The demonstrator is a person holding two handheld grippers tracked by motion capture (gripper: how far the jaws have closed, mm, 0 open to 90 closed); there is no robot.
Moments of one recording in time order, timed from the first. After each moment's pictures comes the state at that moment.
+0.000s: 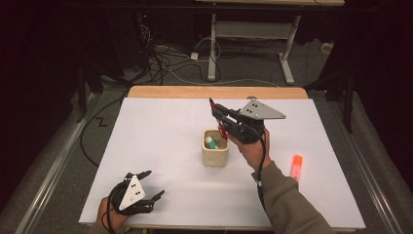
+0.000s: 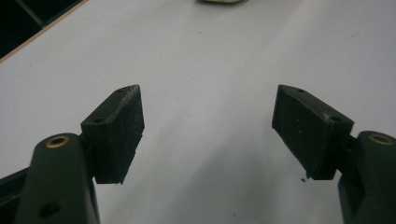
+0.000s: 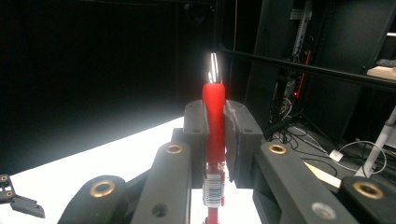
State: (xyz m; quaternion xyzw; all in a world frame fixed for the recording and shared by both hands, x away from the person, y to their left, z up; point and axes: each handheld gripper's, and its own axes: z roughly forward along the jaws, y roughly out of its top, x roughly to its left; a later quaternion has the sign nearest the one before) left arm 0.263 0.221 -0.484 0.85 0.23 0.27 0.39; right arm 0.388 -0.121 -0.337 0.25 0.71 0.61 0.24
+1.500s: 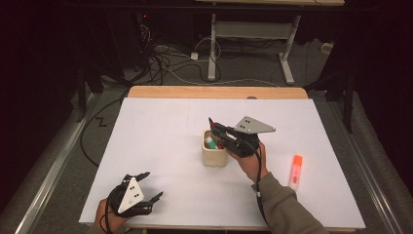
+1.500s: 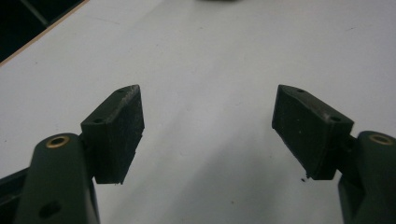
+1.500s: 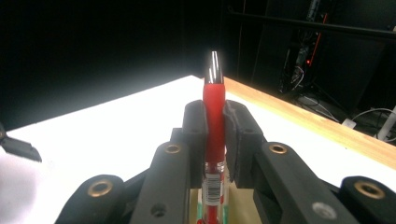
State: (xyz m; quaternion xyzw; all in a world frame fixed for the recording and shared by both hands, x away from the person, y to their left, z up) left arm 0.258 0.224 -0.484 0.85 0.23 0.28 0.38; right arm 0.387 -0.123 -0.392 0.26 0.75 0.57 0.21
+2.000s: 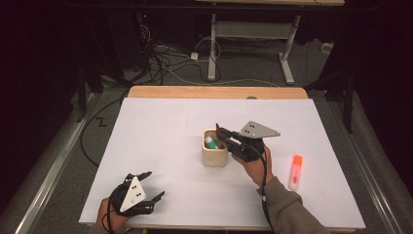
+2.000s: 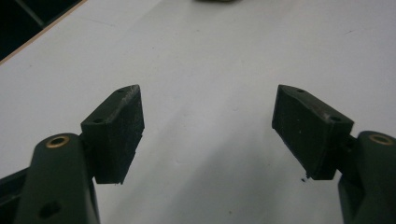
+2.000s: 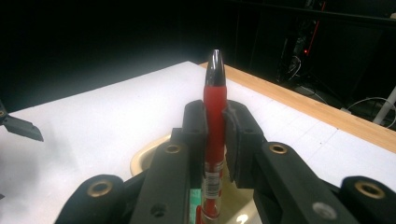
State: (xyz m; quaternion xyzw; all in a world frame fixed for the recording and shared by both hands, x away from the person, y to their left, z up) left arm 0.261 0.219 -0.485 0.85 0.23 0.27 0.38; right arm 0.380 -0.137 -0.399 0.27 0.76 0.55 0.21
